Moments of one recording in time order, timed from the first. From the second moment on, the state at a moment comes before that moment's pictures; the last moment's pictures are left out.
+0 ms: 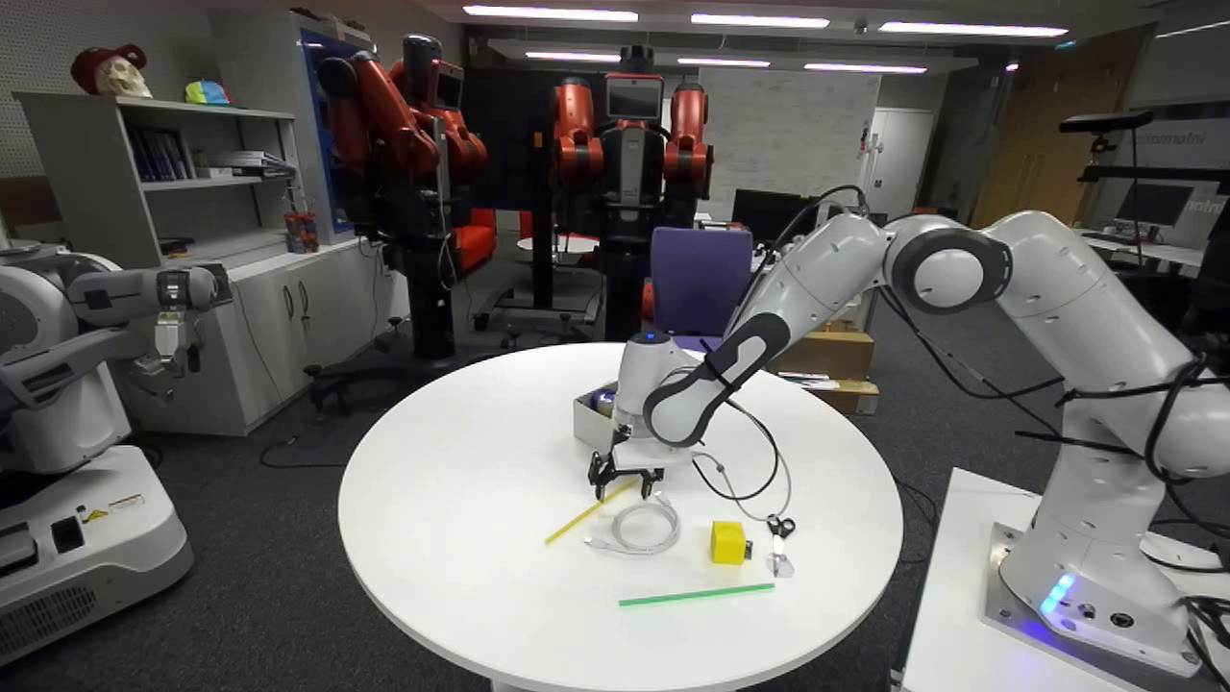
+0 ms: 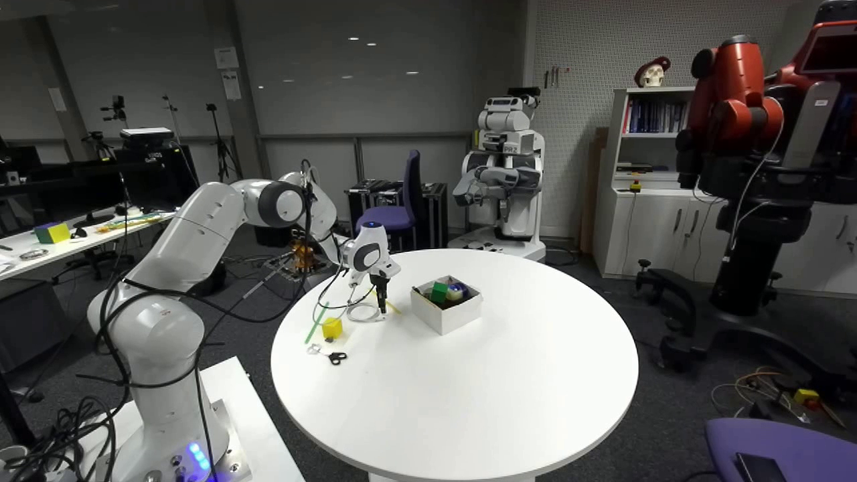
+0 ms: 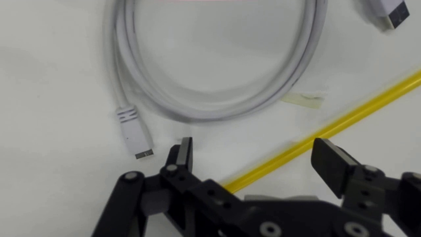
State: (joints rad) arm 0.37 0.82 -0.04 -1.66 0.08 2.61 0.91
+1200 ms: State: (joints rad) arm 0.37 0.83 -0.05 -1.63 0.08 2.59 0.97
